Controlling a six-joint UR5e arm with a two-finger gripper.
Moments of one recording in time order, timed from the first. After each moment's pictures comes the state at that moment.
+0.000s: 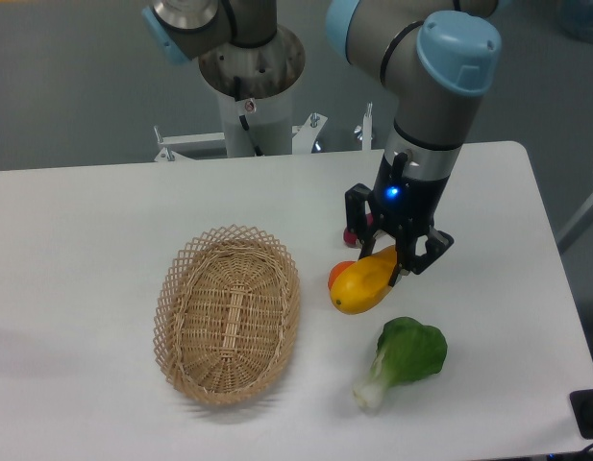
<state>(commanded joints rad) 2.59 -1.83 -1.44 -1.24 1.27 1.30</state>
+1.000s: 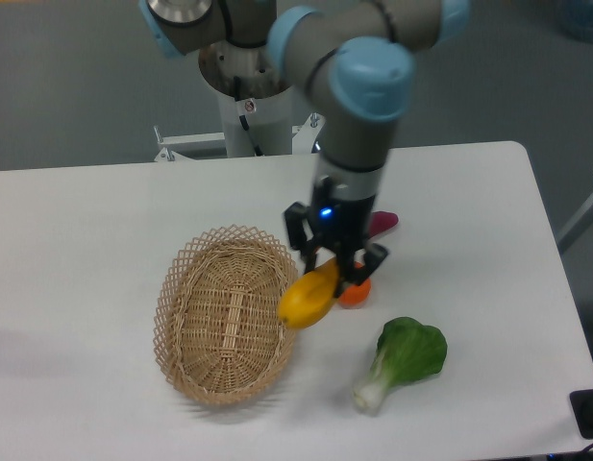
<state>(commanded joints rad) 2.33 -1.81 -1.66 -0.99 1.44 0.93</state>
